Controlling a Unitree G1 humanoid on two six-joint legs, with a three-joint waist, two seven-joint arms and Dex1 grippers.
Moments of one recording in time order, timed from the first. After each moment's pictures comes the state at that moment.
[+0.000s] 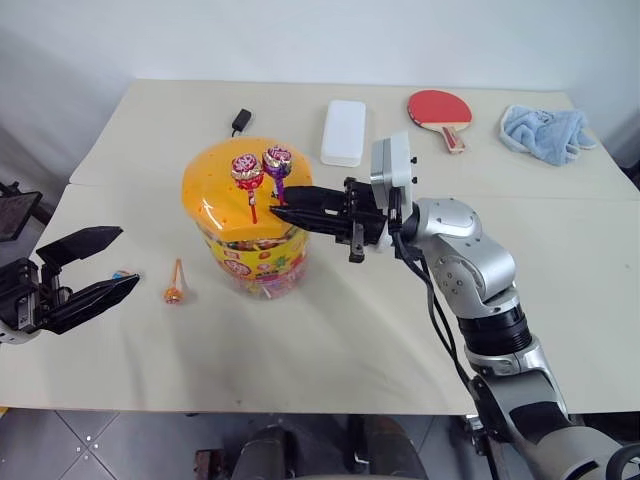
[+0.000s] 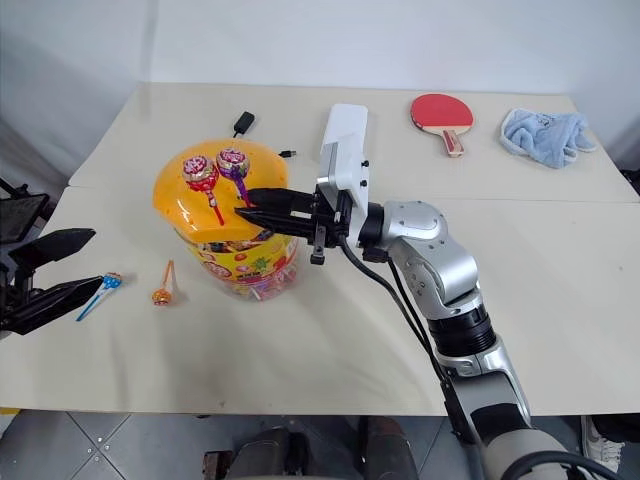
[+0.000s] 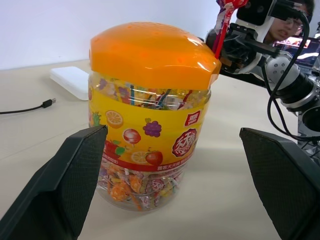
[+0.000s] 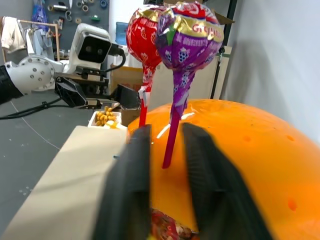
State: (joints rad) left arm 0.00 0.84 0.76 -0.15 -0.90 0.54 -1.22; right arm -0.79 -0.28 0.17 -0.09 0.56 0.33 1.00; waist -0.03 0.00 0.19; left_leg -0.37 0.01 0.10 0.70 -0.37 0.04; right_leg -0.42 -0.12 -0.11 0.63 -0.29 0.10
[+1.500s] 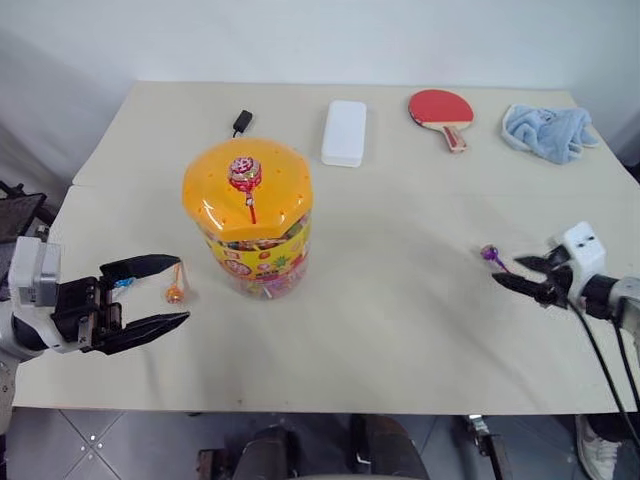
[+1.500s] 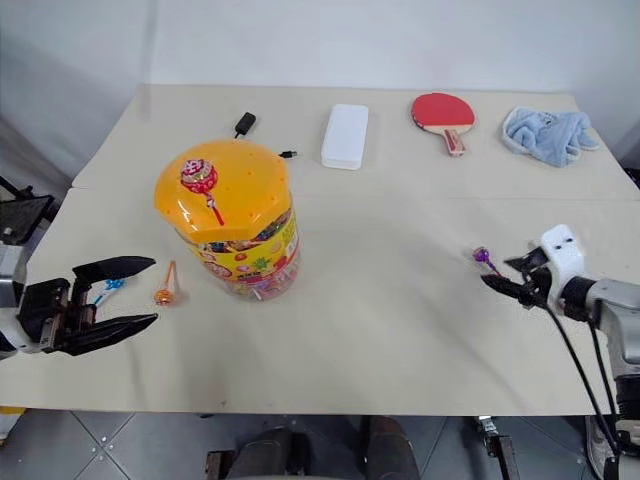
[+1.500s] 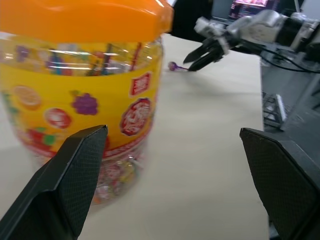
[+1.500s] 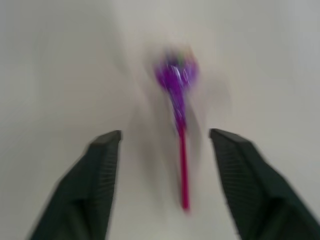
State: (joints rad) left arm 0.01 0.85 0.58 -0.18 -0.82 0.41 -1.27; right arm -0.31 -0.89 -0.29 0.25 0.39 0.33 1.03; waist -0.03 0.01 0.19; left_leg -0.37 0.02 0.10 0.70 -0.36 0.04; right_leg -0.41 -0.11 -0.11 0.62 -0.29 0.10
